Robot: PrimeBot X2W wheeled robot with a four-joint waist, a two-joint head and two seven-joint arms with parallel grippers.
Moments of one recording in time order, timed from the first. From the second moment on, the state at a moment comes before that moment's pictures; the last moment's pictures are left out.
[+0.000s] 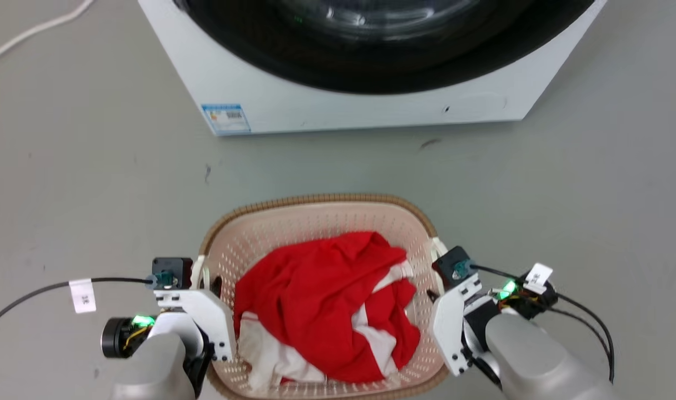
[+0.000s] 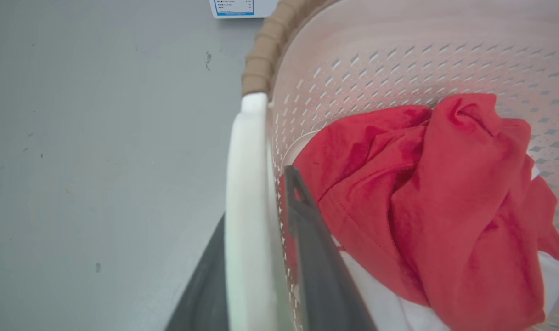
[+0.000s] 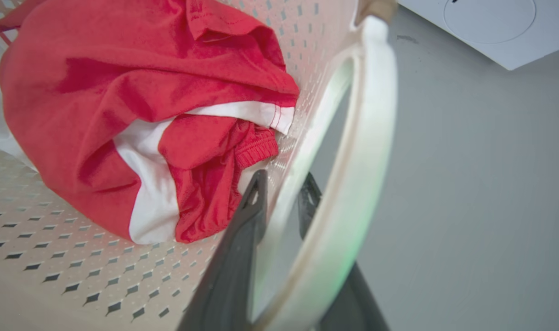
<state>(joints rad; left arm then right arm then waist) -0.64 0.14 -0.24 1.25 -0.33 -0.13 -0.23 -0.70 -0.05 0.86 1.18 0.41 0.12 -0.03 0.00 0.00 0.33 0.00</state>
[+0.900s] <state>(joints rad) -0.50 0.17 -0.46 1.24 -0.54 -0.13 -0.04 -0.60 -0.05 1.09 1.21 0.64 0.12 0.13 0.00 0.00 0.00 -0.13</state>
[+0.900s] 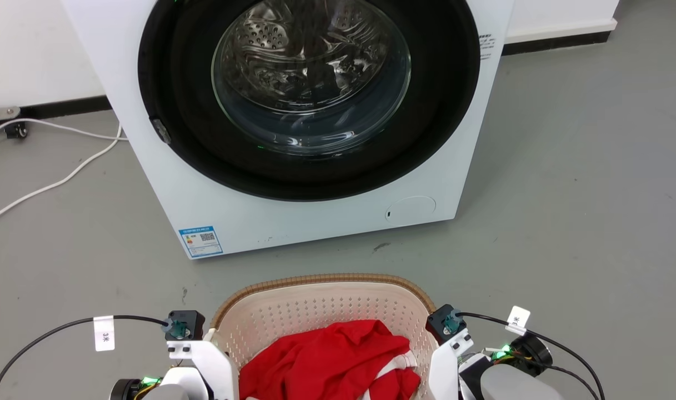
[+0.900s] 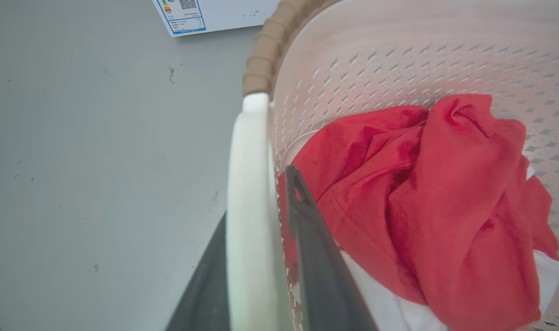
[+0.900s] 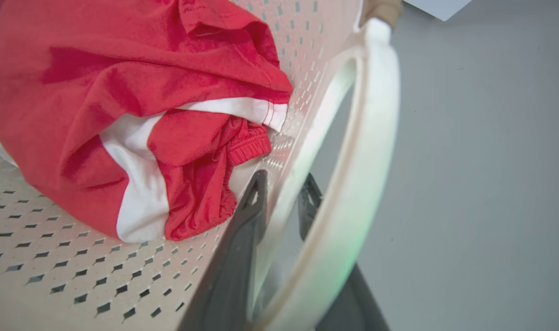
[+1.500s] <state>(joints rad) -0.49 0.18 -0.56 1.23 -0.66 -0.13 -0.01 -0.60 -0.05 1.17 1.24 0.72 0.12 0.13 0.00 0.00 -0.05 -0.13</state>
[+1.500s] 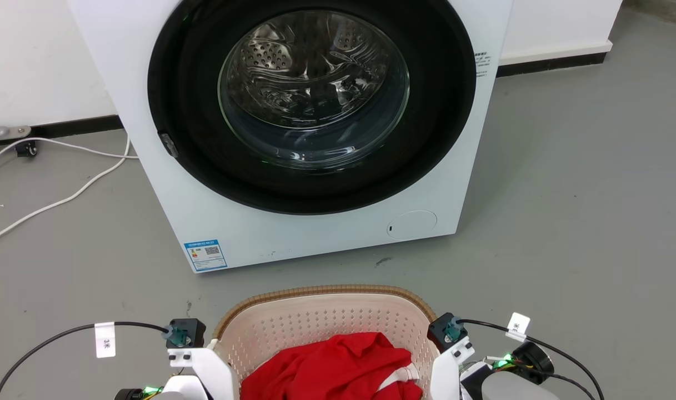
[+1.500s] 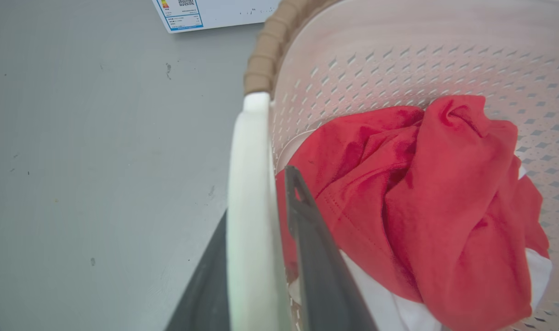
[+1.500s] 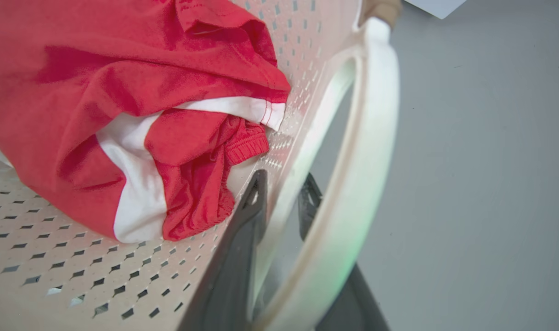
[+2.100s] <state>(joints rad) -0.48 0.19 -0.62 1.24 -0.75 -0.13 -0.01 -0.60 -0.04 1.22 1.26 0.77 0.12 0.12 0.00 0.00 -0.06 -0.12</state>
